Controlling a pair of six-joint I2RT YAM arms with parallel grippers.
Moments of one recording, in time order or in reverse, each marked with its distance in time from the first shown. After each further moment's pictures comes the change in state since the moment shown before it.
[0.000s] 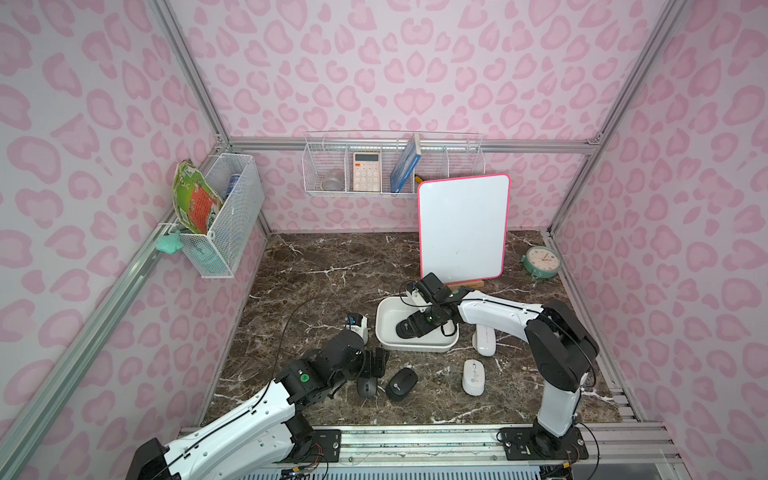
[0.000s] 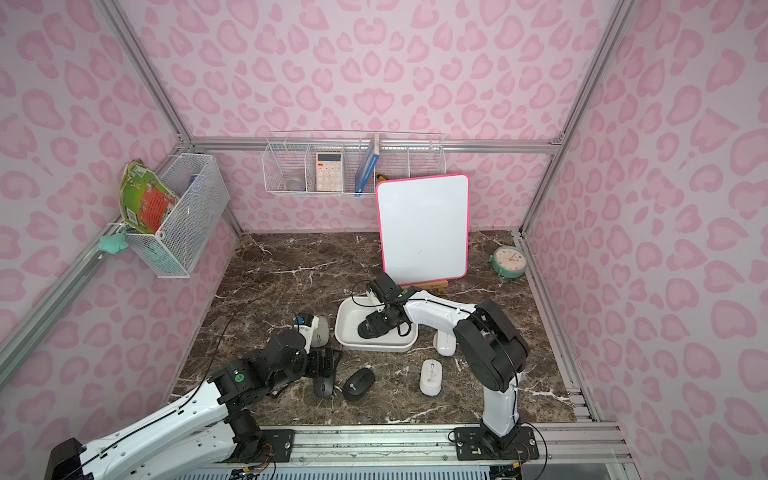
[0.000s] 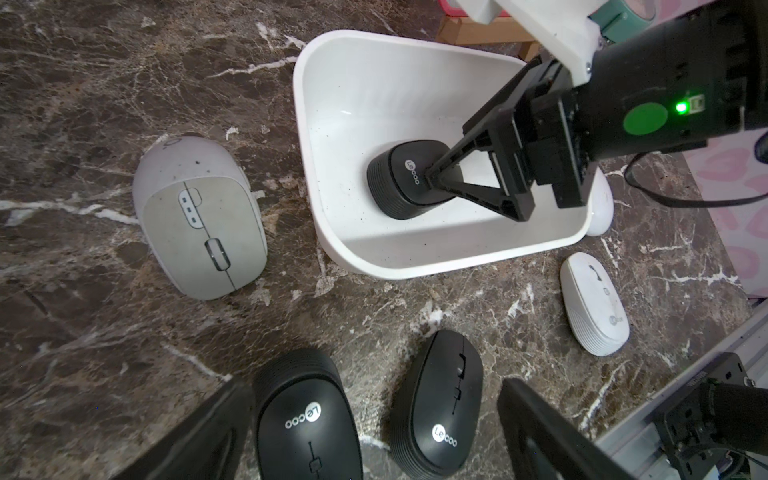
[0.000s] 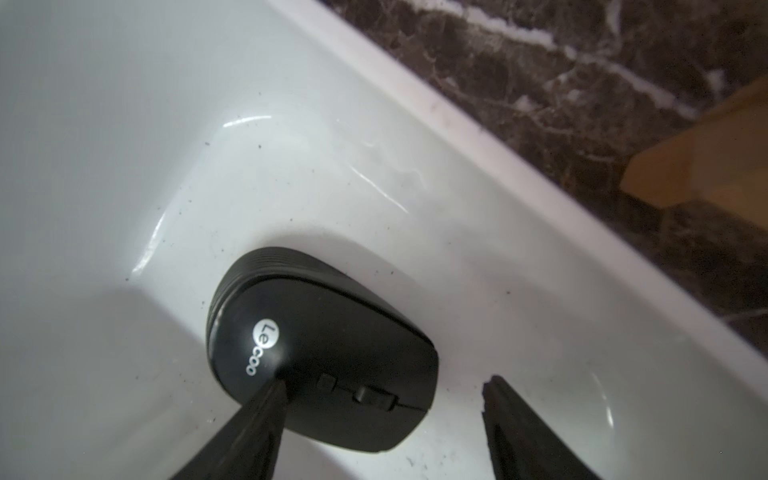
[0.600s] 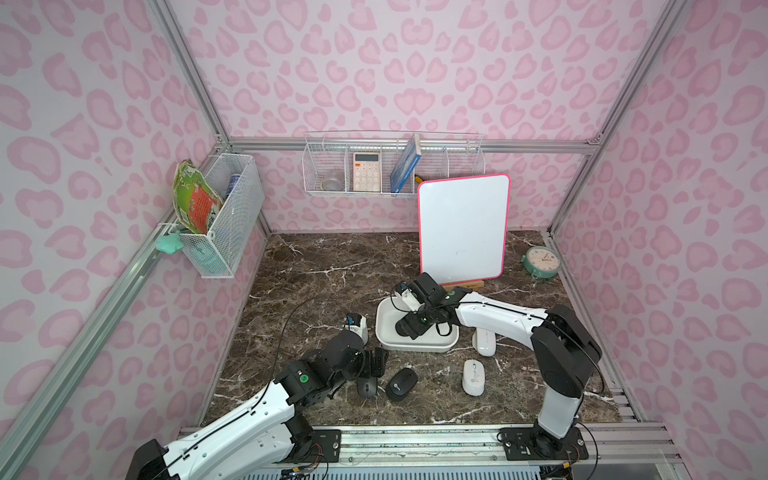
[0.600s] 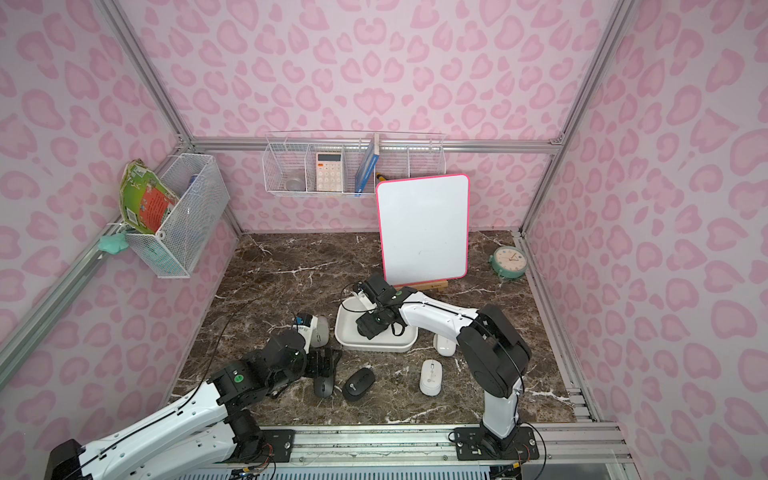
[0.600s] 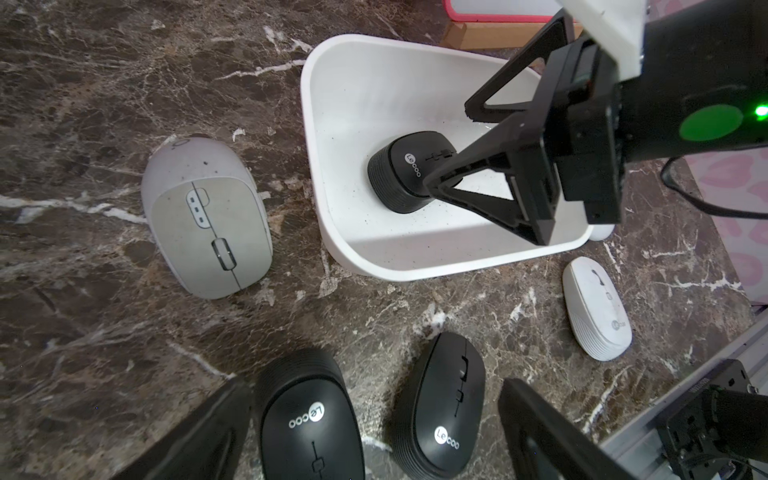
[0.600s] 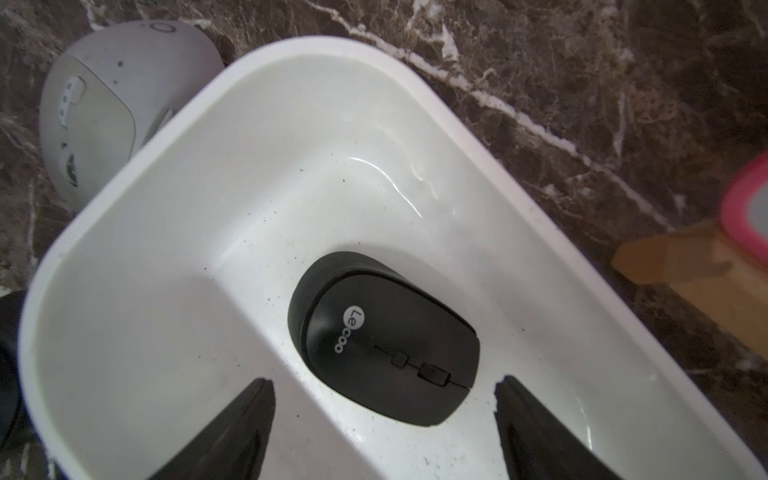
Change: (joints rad) left arm 0.000 -0.003 0.004 -0.004 -0.016 -0.008; right arm 0.064 -0.037 0.031 -0.010 0.021 -0.141
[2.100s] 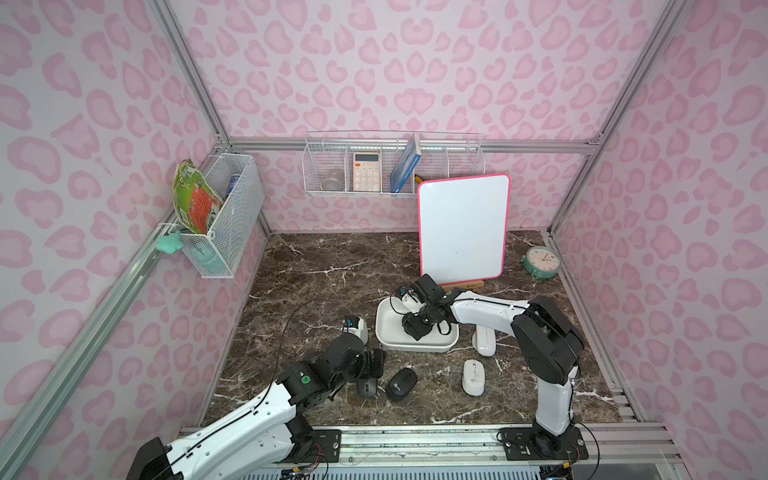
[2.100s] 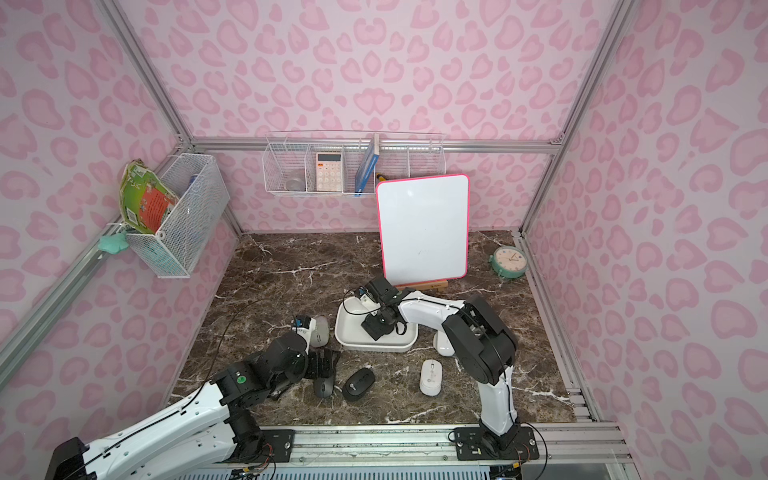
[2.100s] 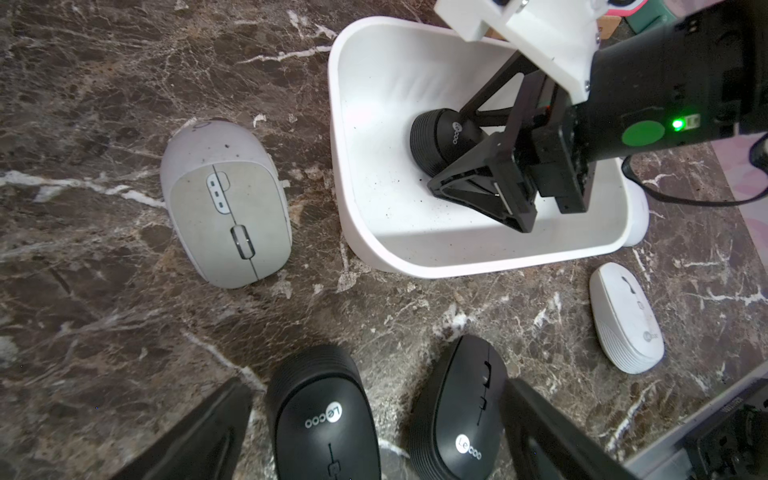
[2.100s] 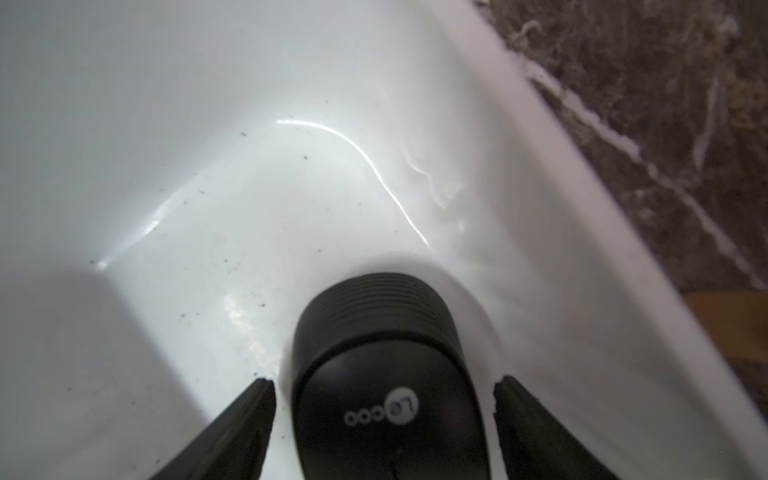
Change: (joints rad) left arm 0.001 -0.009 -0.041 0.012 -0.029 -0.026; right arm -0.064 0.106 -0.025 0.086 -0.056 -0.130
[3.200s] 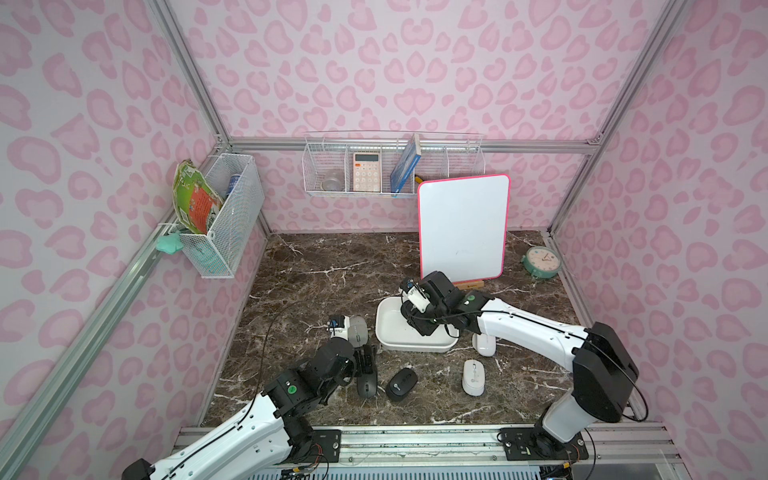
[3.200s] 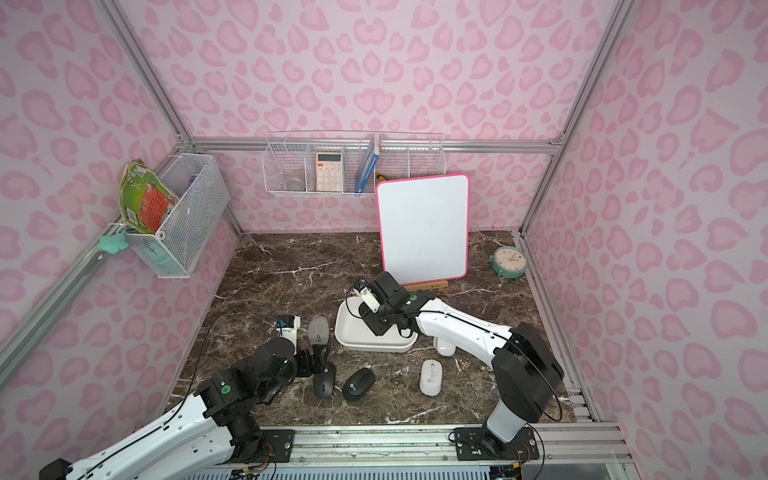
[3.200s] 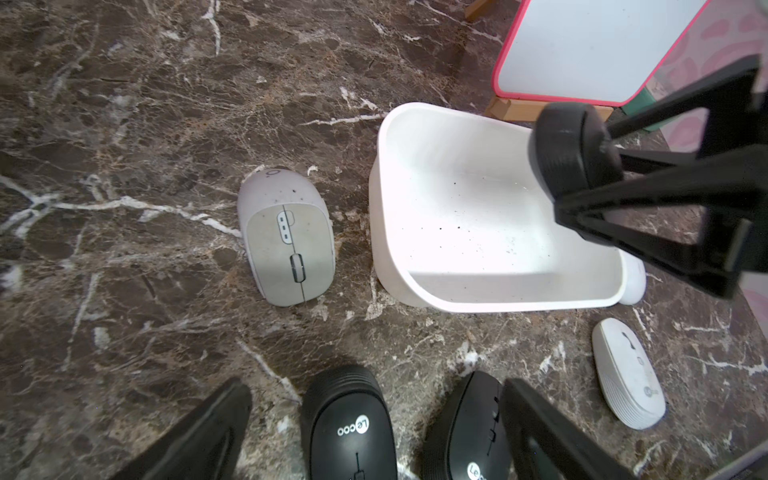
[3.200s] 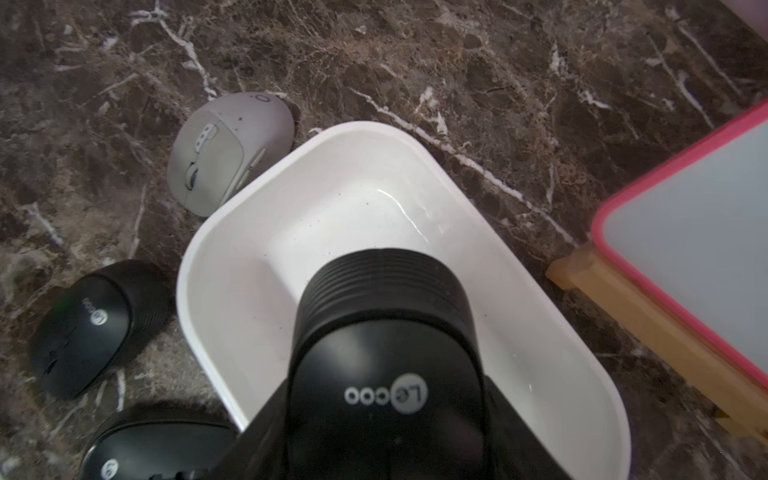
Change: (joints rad) left arm 0.002 -0.137 -0.010 -0.052 -0.142 -0.042; right arm 0.114 -0.353 -0.080 -0.073 0.068 0.086
